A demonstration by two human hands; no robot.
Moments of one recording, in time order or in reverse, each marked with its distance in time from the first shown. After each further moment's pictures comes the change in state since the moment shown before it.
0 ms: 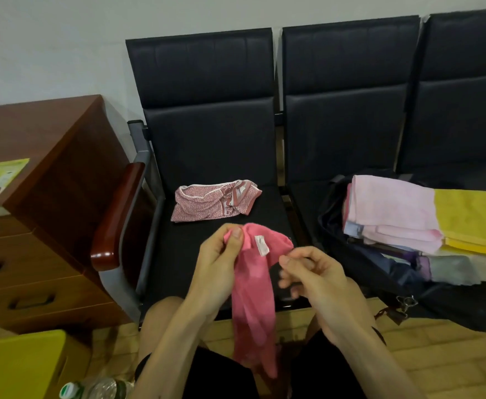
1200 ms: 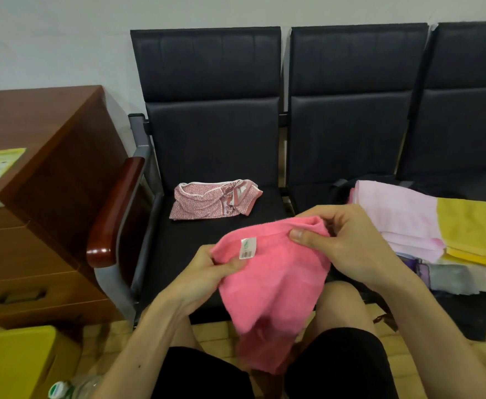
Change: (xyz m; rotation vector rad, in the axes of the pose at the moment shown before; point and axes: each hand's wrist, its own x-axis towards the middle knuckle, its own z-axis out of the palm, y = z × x) left_hand 0.019 -0.037 -0.042 -0.215 -0.217 -0.318; right_hand 0.034 -0.072 -0.014 -0.521 -0.302 -0.480
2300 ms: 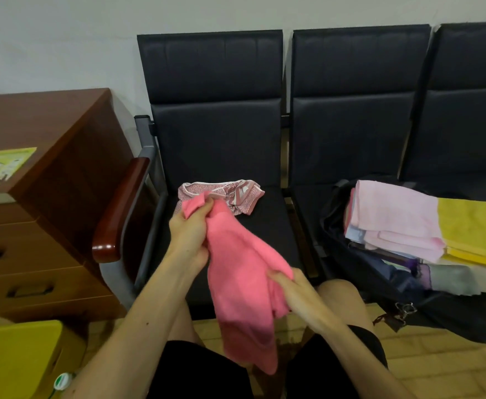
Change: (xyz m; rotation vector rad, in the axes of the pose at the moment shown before) left_hand 0.028 0.048 0.013 -0.357 0.674 -0.005; right_hand -0.027 0.104 0.081 0.190 0.009 0.499
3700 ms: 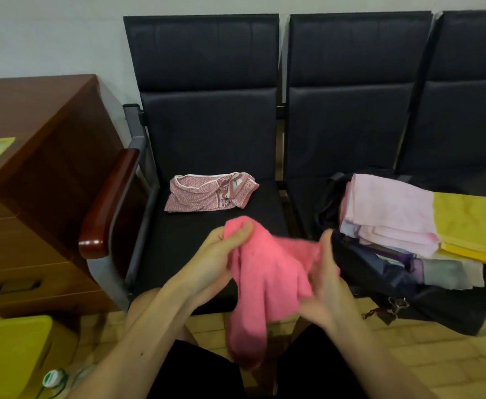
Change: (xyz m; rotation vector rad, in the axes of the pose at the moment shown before) left_hand -0.030 -0.035 -0.003 0.197 -0.738 -0.096; right_hand -0.012 -0.022 -0.031 1.014 -0.037 0.269
